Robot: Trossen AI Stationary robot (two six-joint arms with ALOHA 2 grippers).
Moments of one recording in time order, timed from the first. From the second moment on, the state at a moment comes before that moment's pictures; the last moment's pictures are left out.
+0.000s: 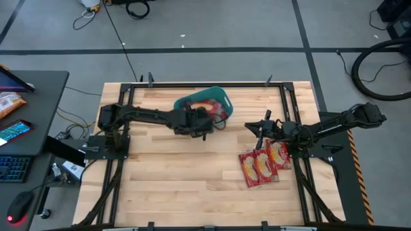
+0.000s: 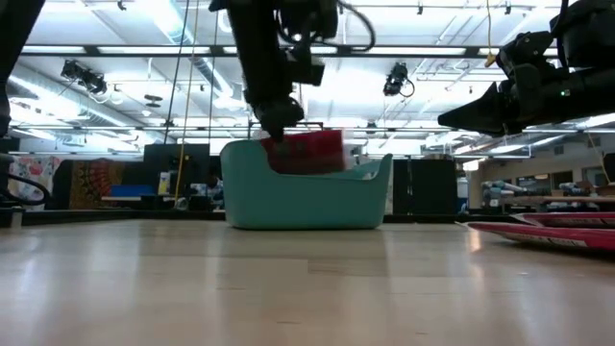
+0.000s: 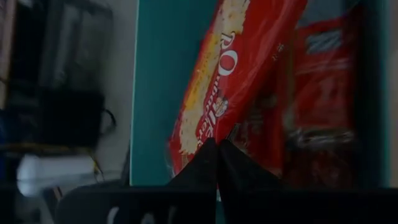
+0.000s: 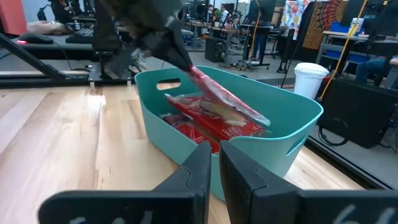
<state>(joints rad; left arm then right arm) 0.03 1.88 1.50 -0.90 -0.79 -0.16 0.06 0.86 0.01 0.79 0.44 -0.06</state>
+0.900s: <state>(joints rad) -0.02 1.86 1.50 -0.81 -0.53 -0.14 0.06 0.86 0.01 0.79 0.44 -0.06</state>
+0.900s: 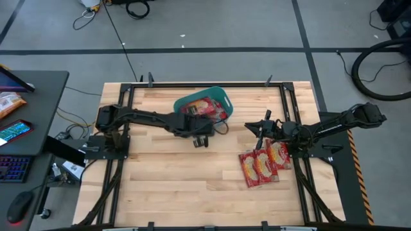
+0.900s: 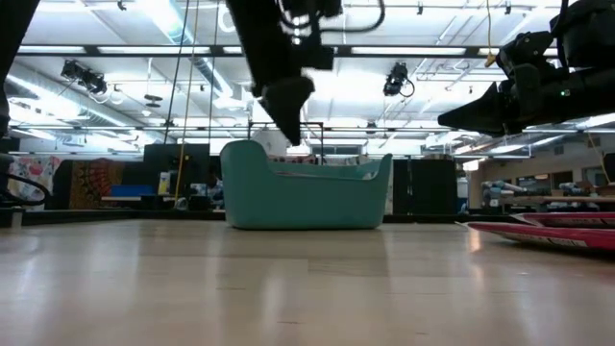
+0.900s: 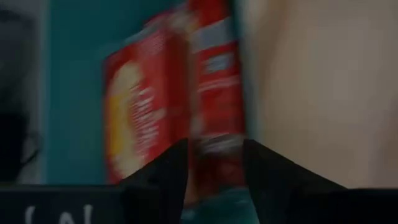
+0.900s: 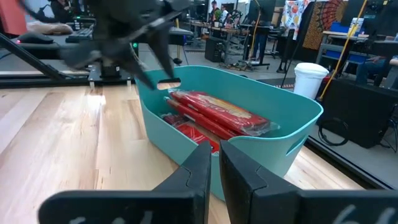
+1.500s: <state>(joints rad) -0.20 1.80 1.29 -0.51 -0.45 -0.04 0.06 0.86 0.01 0.79 0.44 -0.06</state>
